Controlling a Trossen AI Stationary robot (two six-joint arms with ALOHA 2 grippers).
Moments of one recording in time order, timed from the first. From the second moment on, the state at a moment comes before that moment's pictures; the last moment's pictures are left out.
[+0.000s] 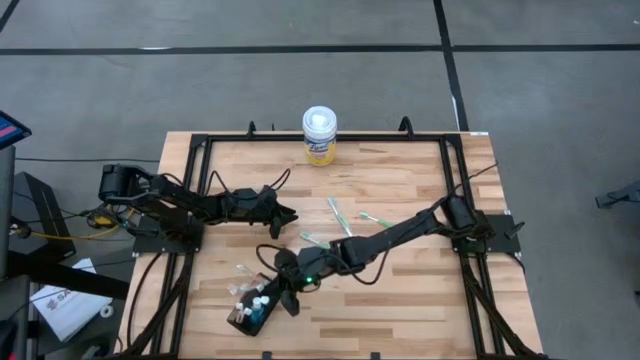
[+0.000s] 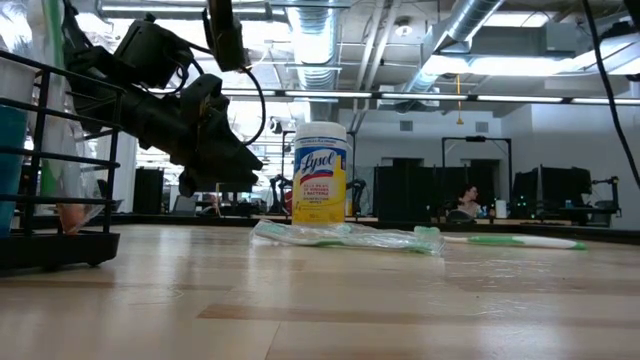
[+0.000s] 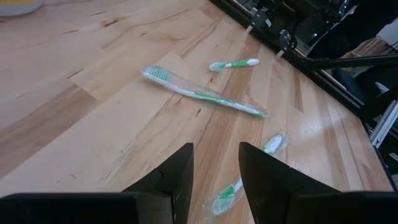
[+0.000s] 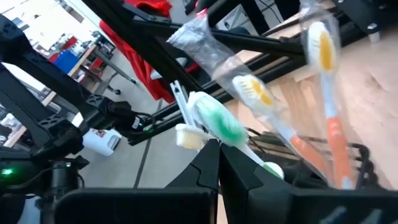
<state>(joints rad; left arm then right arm) 0.10 1.46 0.29 0.79 -0.05 -0.57 0.32 2.17 1.66 0.23 -0.06 0.70</state>
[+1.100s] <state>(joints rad) 0.10 1.46 0.29 0.79 -0.05 -0.57 0.32 2.17 1.66 0.13 -0.06 0.64</state>
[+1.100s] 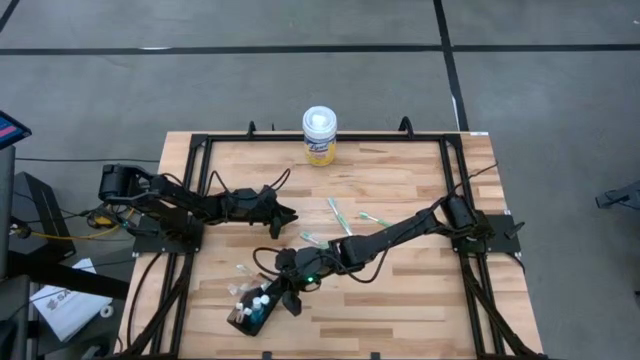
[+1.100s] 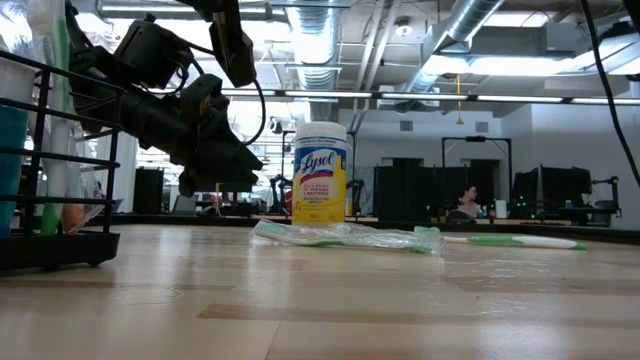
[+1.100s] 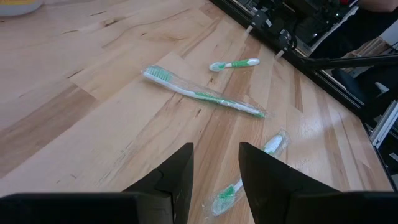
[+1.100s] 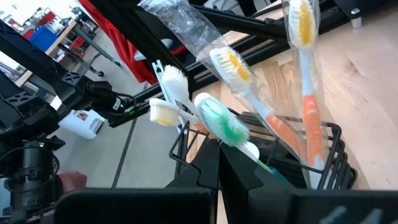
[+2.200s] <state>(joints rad) 0.14 1.44 0.29 0.84 -0.05 -0.58 0.18 2.06 1.66 -0.23 -0.05 0.51</state>
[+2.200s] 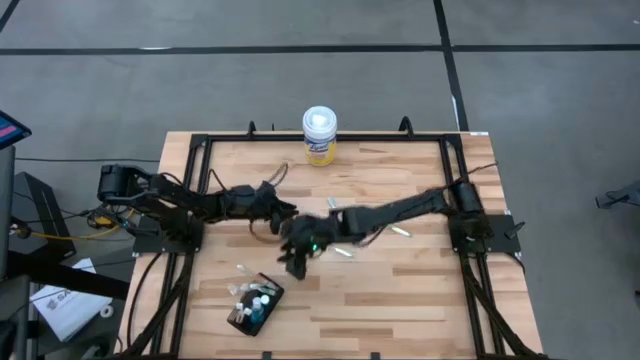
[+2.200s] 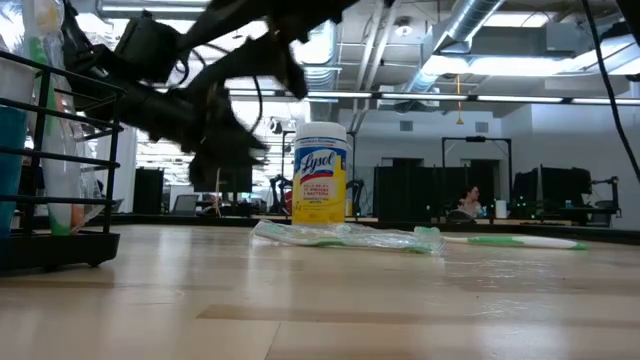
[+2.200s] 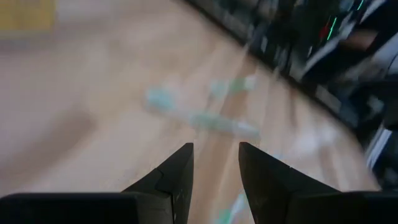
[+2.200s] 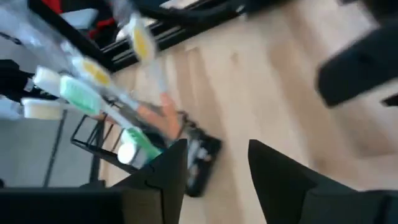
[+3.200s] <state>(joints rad) 0.45 0.61 0.61 -0.40 0.08 -0.23 -0.41 1.69 1.15 -0.66 -0.44 0.11</state>
